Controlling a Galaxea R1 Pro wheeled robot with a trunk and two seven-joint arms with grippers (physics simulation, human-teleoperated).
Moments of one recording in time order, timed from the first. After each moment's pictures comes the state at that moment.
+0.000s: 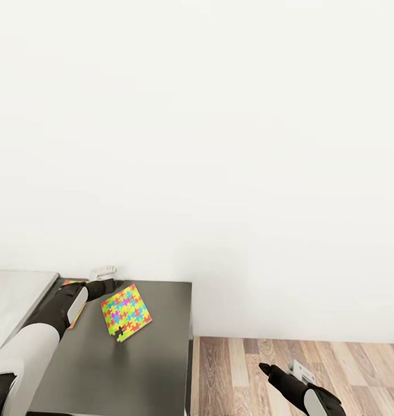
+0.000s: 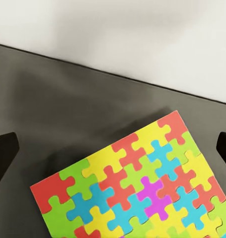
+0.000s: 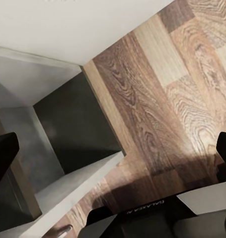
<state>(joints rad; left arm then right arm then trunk) -0.83 0.21 0.08 -0.52 0.19 0.45 -0.17 -0.28 -0.04 -0.18 -0.75 -0.51 0.42 0.10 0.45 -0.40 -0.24</state>
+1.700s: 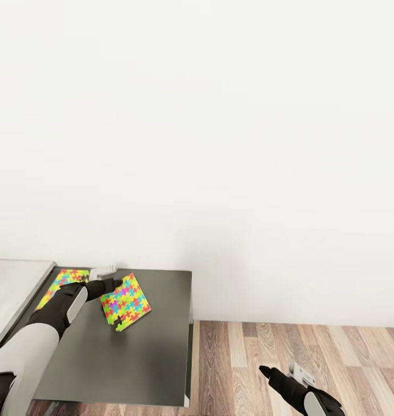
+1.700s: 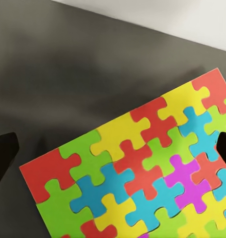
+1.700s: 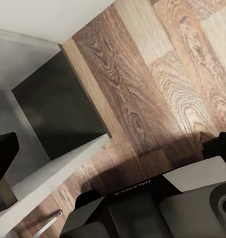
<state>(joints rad) -0.83 0.21 0.08 -0.52 0.18 0.44 -0.17 -0.28 -0.04 -0.18 -0.73 -0.51 0.41 0.10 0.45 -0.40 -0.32</state>
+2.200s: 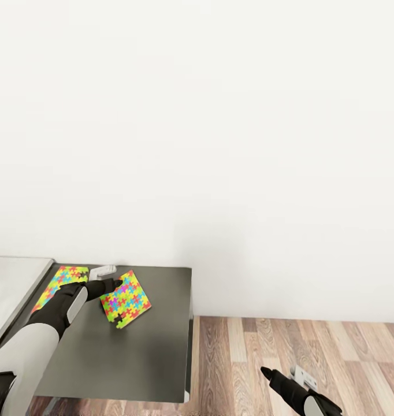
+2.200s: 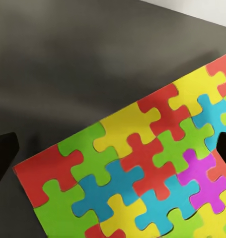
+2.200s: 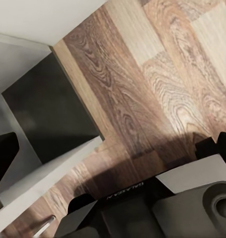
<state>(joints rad) -0.83 0.21 0.08 -0.52 0.18 0.44 -0.17 -0.28 -0.04 -0.18 -0.69 -0.51 0.34 0.10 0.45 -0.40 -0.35</state>
